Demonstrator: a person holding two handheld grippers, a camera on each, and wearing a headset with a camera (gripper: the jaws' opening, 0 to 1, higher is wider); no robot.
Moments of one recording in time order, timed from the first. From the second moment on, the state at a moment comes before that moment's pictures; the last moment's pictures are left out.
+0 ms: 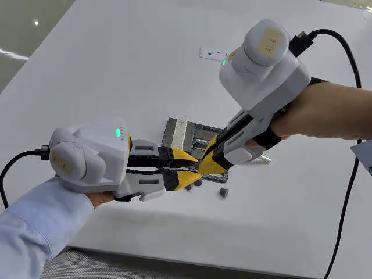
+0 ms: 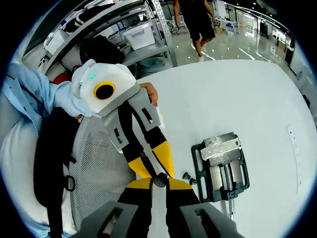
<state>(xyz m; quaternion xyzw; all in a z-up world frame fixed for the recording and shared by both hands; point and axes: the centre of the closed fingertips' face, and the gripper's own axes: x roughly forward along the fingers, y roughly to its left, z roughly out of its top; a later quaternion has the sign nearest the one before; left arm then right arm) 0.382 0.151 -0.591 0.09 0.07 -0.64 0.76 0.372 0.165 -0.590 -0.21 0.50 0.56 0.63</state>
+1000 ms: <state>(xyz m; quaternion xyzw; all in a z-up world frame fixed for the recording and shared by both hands) 0.371 0.148 -0.591 0.15 0.04 -0.66 0.74 0.359 0.164 -0.590 -0.13 0.58 0.55 0.59</state>
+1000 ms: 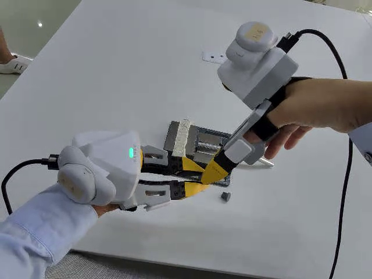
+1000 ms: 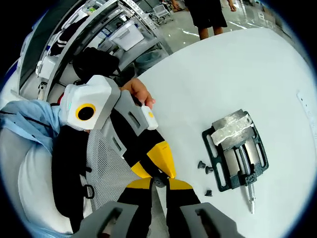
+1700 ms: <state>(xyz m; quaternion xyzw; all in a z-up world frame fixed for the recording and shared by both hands) 0.376 0.152 -0.589 0.08 0.06 -0.65 0.75 0.358 0.163 -0.588 -0.17 0.54 0.56 0.60</state>
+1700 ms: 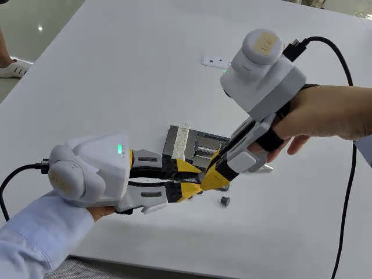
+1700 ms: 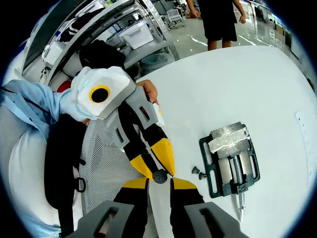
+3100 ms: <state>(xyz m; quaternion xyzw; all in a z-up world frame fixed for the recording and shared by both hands) 0.373 0.155 -0.586 -0.04 0.12 -0.66 0.74 0.365 0.172 -0.581 -0.35 0.37 0.63 0.59</state>
